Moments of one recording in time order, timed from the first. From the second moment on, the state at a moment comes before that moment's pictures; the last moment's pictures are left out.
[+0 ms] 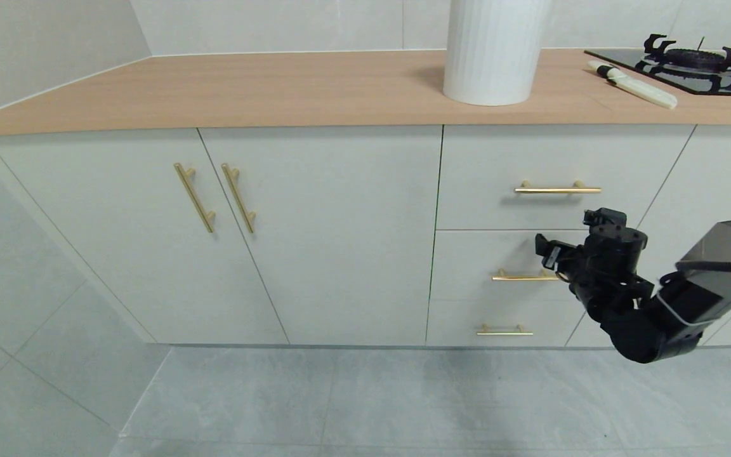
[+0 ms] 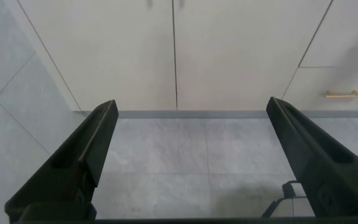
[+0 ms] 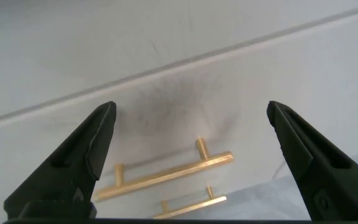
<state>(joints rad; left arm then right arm) 0.00 0.00 0.00 0.00 -0.02 0.00 0.20 2.21 -0.93 -1.23 -0.42 0.25</state>
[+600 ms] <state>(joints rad) 0.00 0.00 0.00 0.00 -0.02 0.00 0.20 1.28 -0.36 -1.12 -0.43 0.02</state>
